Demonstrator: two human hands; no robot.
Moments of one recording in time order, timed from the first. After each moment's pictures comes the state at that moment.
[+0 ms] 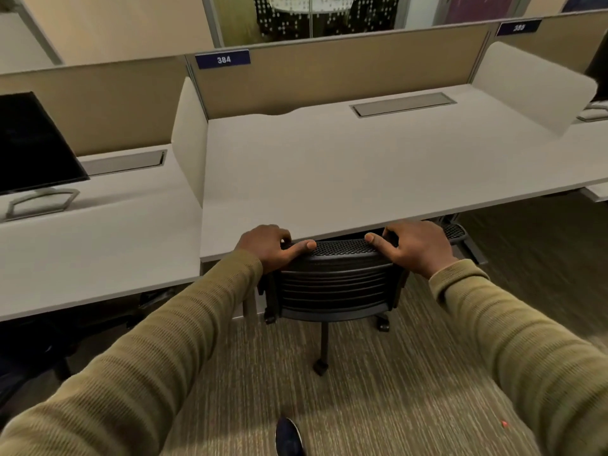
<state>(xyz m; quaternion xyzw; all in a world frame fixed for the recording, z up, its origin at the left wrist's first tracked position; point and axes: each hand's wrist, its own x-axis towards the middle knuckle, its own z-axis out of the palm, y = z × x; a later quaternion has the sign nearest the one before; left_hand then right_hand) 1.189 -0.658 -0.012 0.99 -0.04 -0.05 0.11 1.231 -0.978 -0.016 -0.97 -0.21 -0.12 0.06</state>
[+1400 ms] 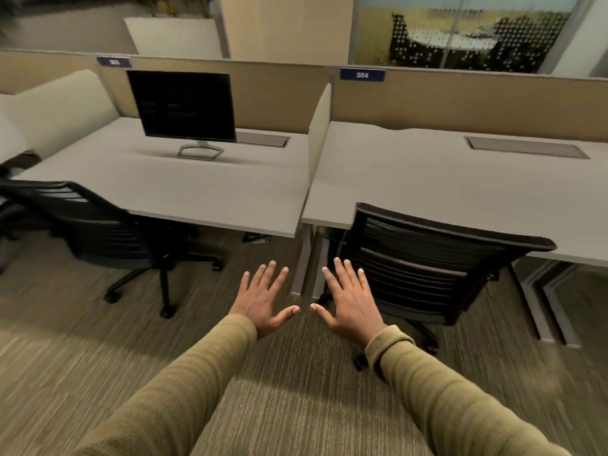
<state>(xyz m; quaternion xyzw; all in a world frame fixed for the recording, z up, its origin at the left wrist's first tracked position) 0.887 -0.580 -0.097 0.99 0.14 -0.06 0.02 1.006 -0.792 -0.086 -0.90 -0.43 0.01 0.09</state>
